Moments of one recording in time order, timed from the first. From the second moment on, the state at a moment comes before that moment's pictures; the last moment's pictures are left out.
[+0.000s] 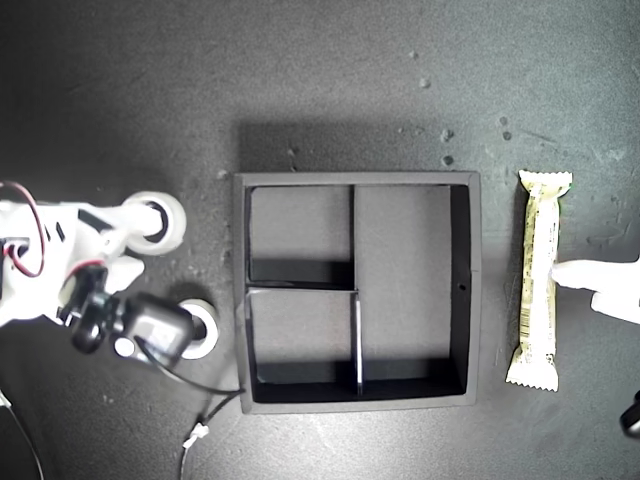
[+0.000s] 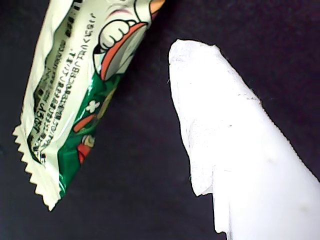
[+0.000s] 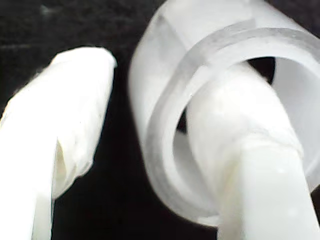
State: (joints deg) arm 0 4.2 122.0 144.9 41.4 -77.0; arm 1 -16.1 127.9 134.6 53.3 46.8
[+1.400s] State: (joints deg) arm 0 3.6 108.5 101.7 74.0 -71.7; arm 1 -13.4 80.2 107.1 55.7 46.8
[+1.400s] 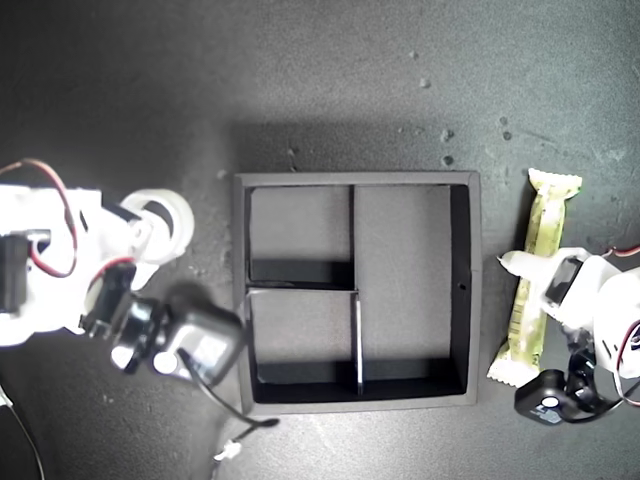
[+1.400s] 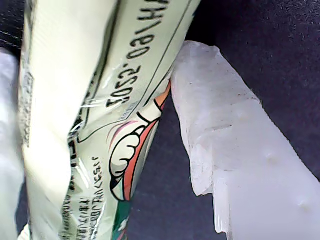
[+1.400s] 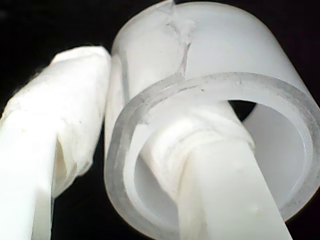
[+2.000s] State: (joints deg) arm 0 4.5 89.1 74.7 80.6 -66.5; arm 1 -16.7 77.8 60.6 87.5 46.8
